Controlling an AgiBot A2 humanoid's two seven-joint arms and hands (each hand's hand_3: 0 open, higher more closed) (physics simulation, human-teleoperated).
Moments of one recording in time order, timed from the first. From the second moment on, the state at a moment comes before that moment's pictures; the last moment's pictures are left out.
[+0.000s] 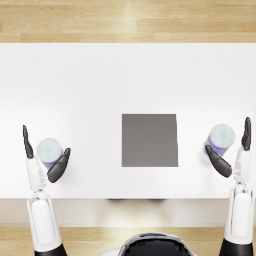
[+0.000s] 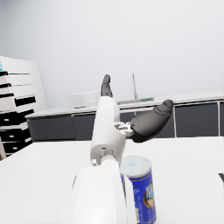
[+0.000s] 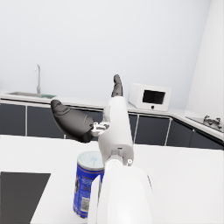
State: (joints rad) left arm 0.15 1.27 -0.27 -1.85 1.47 0.00 0.00; right arm 0.22 -1.27 -0.13 1.81 1.42 0.00 0.00
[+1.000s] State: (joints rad) left arm 0.12 1.32 -0.23 -1.38 1.47 0.00 0.00; right arm 0.25 -1.32 -0.08 1.28 1.42 0.00 0.00
